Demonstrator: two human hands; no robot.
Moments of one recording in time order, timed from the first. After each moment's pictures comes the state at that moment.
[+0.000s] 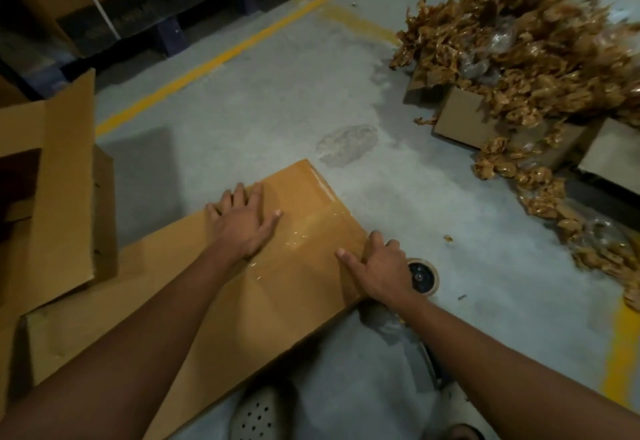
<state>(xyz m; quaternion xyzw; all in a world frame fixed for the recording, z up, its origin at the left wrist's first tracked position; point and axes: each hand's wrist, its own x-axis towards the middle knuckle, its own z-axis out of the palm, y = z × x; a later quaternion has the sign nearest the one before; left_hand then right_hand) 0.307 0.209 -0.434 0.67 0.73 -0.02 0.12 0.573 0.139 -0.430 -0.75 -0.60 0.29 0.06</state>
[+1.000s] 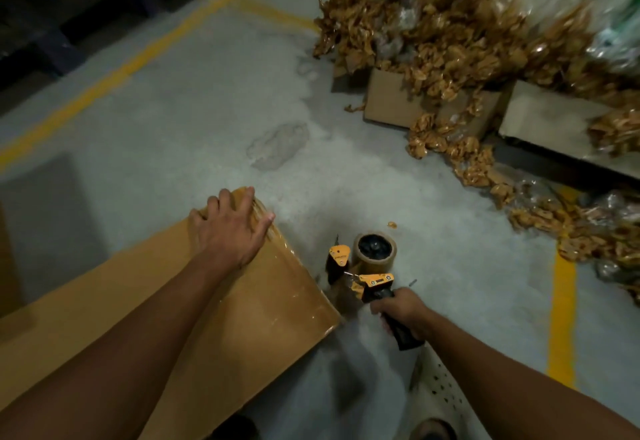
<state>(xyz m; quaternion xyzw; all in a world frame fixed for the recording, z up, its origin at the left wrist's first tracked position) 0.428 0.240 -0.441 0.75 0.66 -0.03 0.03 0.733 0.098 -0.511 -0.77 -0.26 0.58 0.10</state>
